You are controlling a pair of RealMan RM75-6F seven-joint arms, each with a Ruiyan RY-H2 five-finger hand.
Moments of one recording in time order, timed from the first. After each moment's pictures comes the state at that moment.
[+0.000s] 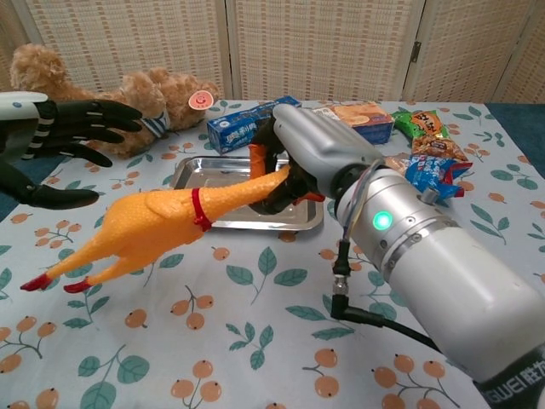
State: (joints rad) left arm -0.53 -1.10 -0.08 -1.94 1.43 0.98 -0.38; right arm 0.69 -2.00 0.28 -1.58 -1.12 1.26 -0.60
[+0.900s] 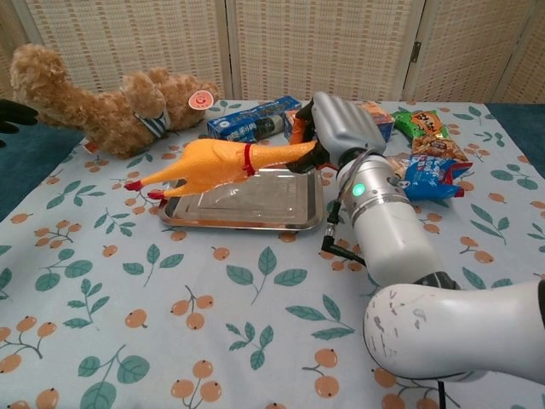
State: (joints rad) left arm -0.42 -1.07 -0.03 -1.67 1.49 1.11 -0.43; right arm 0.90 -2.25 0.49 -0.77 -1.14 1.22 -0.21
